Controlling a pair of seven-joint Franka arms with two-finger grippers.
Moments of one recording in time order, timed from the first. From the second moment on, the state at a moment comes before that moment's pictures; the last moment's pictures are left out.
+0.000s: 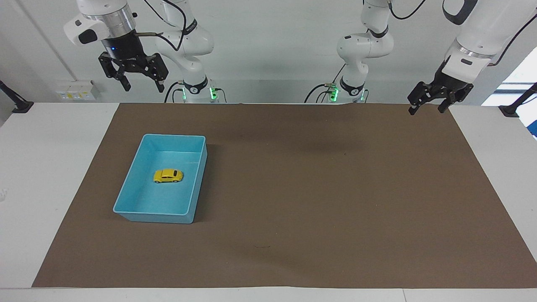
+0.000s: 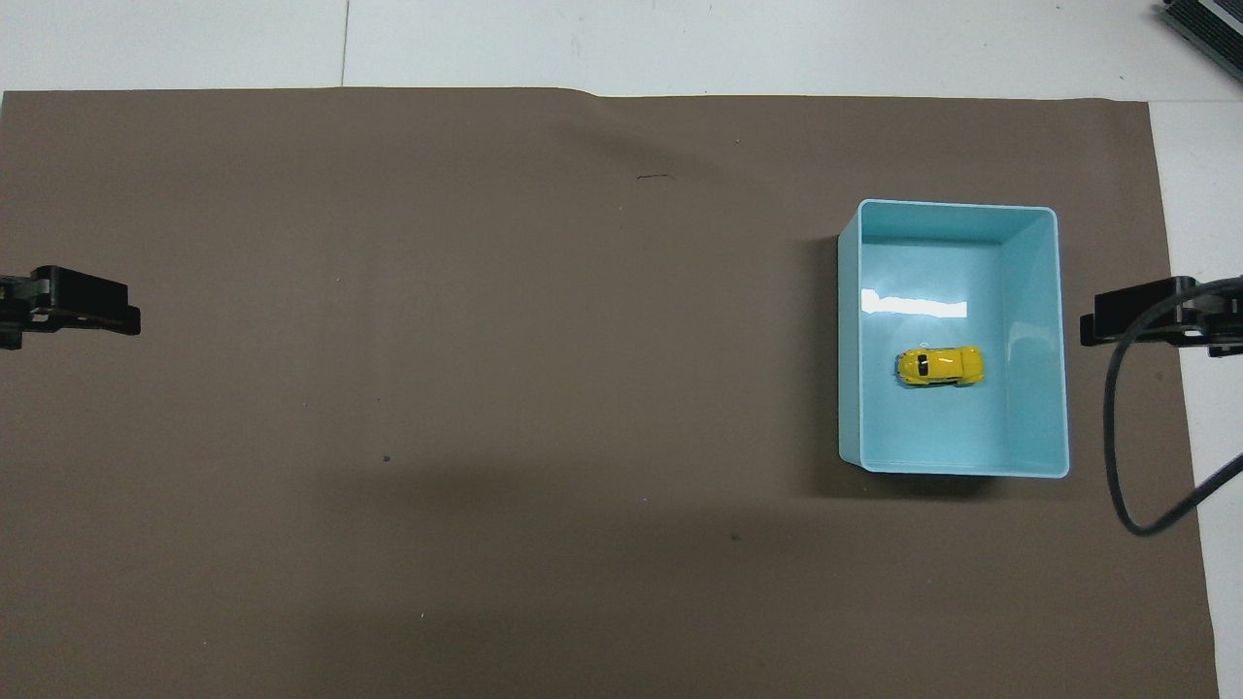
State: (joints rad) left arm 0.06 -0.04 -0.10 -1.58 -0.04 1.56 -0.09; right arm 0.07 -0.04 -0.02 -1.45 0.02 1.44 0.15
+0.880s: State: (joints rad) left arm 0.06 -0.04 -0.10 -1.58 -0.04 1.56 -0.09; right arm 0.07 -0.04 -0.02 -1.45 0.02 1.44 0.15
